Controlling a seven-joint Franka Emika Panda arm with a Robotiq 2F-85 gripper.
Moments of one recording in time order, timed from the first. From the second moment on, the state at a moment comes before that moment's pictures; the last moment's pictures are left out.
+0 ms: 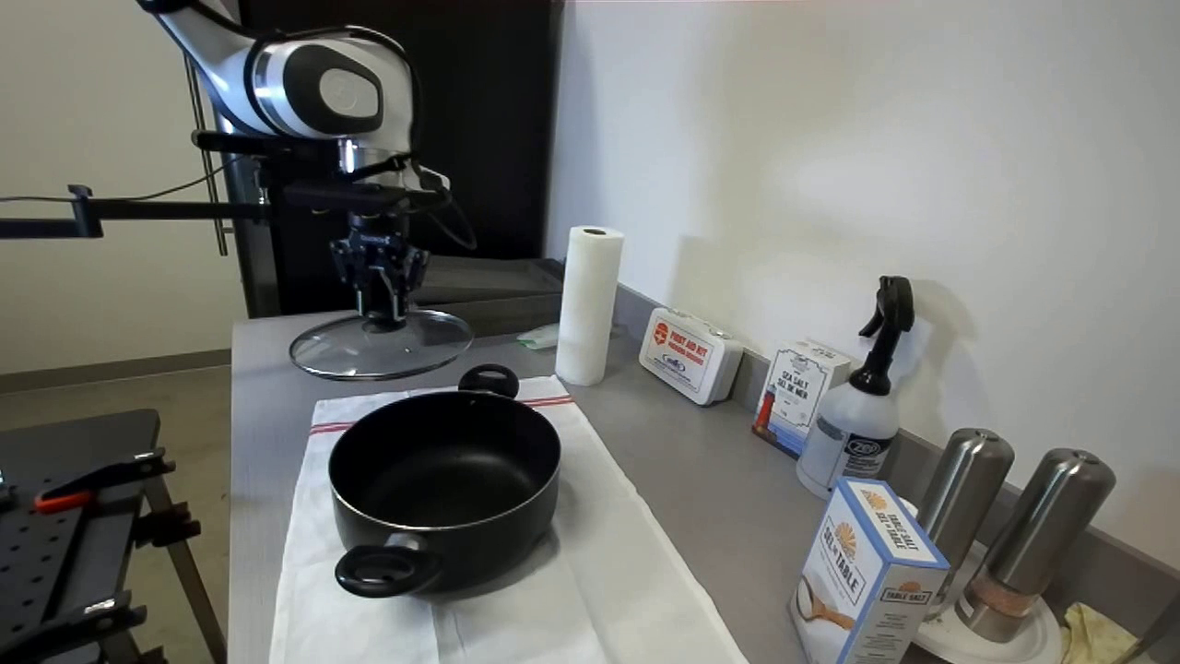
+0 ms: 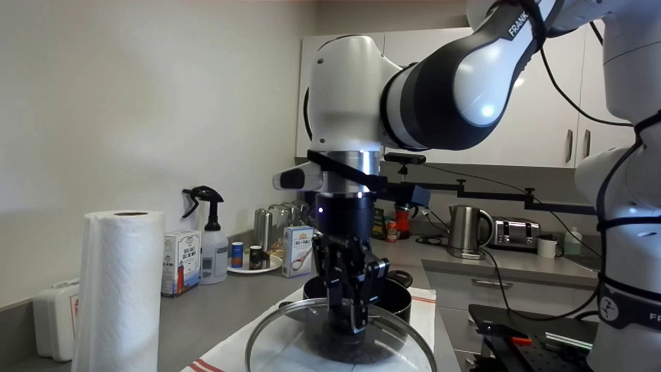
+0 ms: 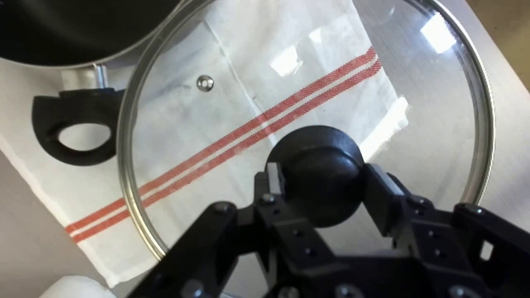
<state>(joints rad) 0.18 0.15 0.20 -2.30 -0.19 2.37 -0.33</state>
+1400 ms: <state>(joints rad) 0.12 0.40 0.21 -2.25 -0.21 2.55 -0.59</state>
